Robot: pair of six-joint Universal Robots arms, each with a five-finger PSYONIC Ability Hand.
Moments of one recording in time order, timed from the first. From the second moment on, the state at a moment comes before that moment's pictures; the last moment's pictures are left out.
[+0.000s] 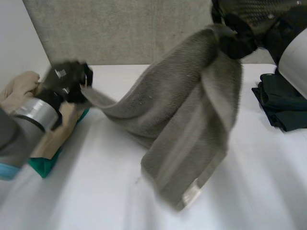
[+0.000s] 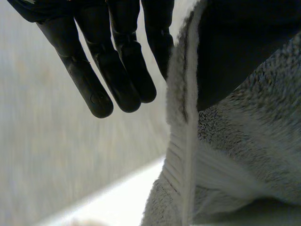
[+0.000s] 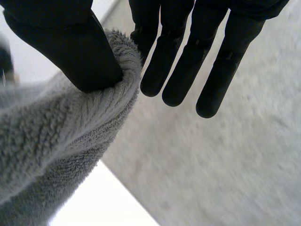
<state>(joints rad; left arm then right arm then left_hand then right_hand) 4.52 -1.76 -1.71 3.58 -1.21 3.17 2.10 -1.56 1.18 0.28 1.53 2.79 1.18 1.19 1.19 1.20 0.97 1.12 1.18 1.19 1.20 0.98</state>
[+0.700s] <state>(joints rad) 4.43 -2.01 -0.98 3.68 -1.41 3.34 1.92 -0.97 0.86 -0.64 1.59 2.59 1.18 1.20 1.19 1.20 0.97 1.12 1.18 1.19 1.20 0.99</state>
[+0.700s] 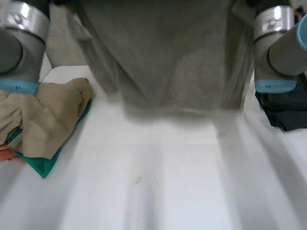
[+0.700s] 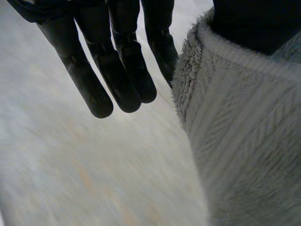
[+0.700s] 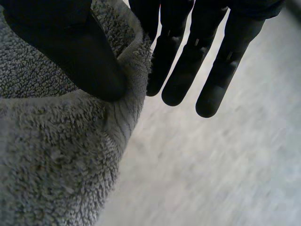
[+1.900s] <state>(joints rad) 4.49 -1.93 -1.86 3.59 -1.22 3.52 1.78 -1.05 1.52 0.04 1.33 2.97 1.18 1.20 1.19 1.20 0.97 0.46 0.45 0.46 0.44 0.25</state>
